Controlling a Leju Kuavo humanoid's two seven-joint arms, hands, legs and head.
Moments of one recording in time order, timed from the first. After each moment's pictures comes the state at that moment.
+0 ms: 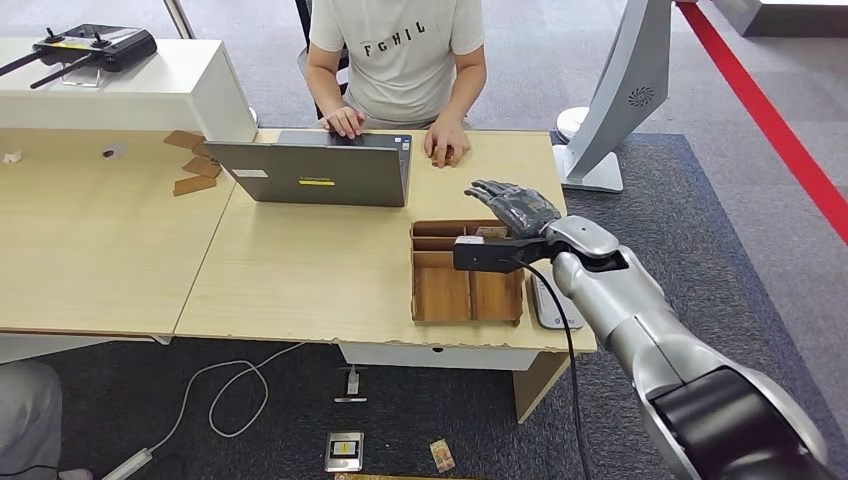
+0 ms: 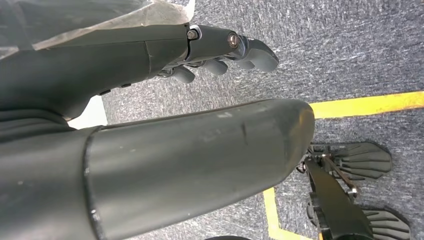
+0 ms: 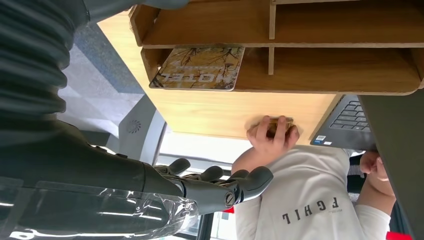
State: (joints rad) left arm -0.17 0.22 -1.16 -0.19 0.99 0.07 0.14; right arm -0.97 -0.10 0.76 -0.43 0.99 0.03 -0.33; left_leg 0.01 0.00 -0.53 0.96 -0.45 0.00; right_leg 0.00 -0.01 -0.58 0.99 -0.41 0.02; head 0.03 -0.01
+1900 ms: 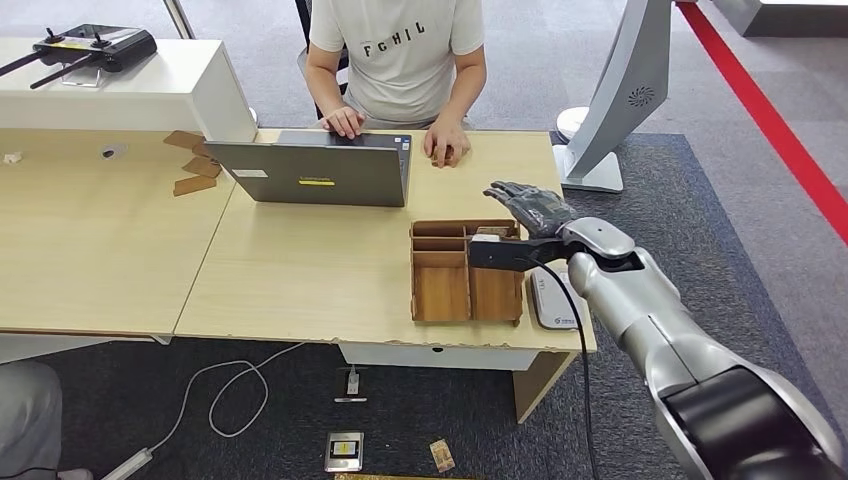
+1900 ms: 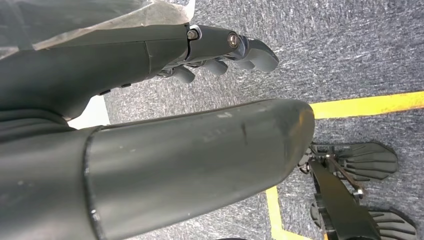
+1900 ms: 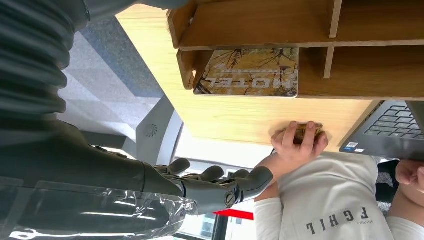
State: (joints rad) left arm -0.17 0.22 -1.16 -0.19 0.99 0.07 0.14; right arm -0.98 -0.14 0.75 -0.41 0.99 0.02 -0.32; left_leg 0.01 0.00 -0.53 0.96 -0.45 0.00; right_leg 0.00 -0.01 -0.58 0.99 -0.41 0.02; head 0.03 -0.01
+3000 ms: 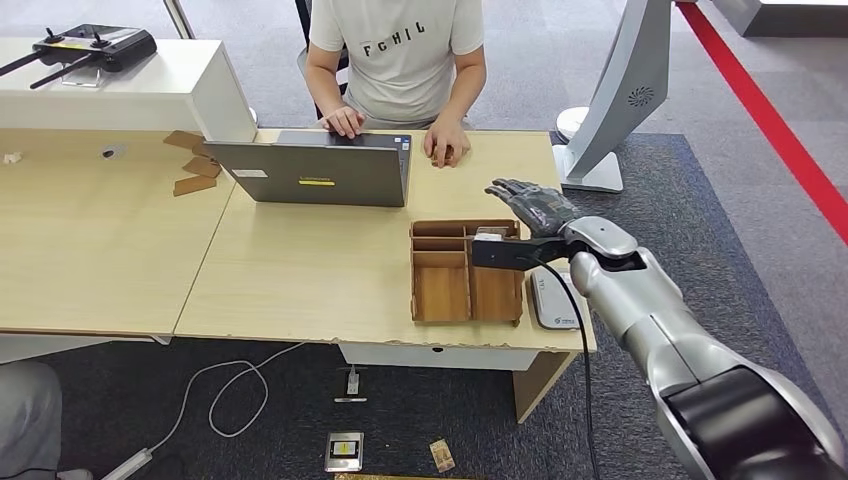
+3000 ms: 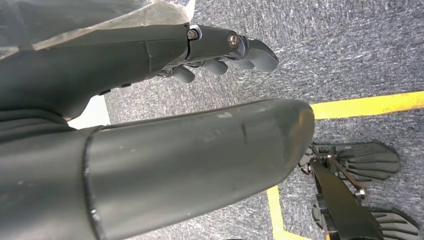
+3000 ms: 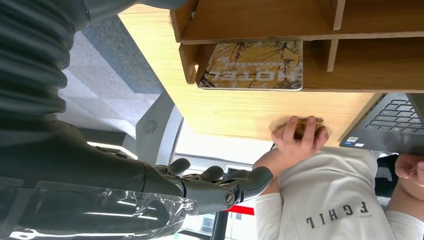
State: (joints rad) left arm -0.17 0.22 -1.17 -0.19 0.99 0.07 0.14; right arm -0.98 -0.15 0.75 -0.41 0.99 0.01 -0.33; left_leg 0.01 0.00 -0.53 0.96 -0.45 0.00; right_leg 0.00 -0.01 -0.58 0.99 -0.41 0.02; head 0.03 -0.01
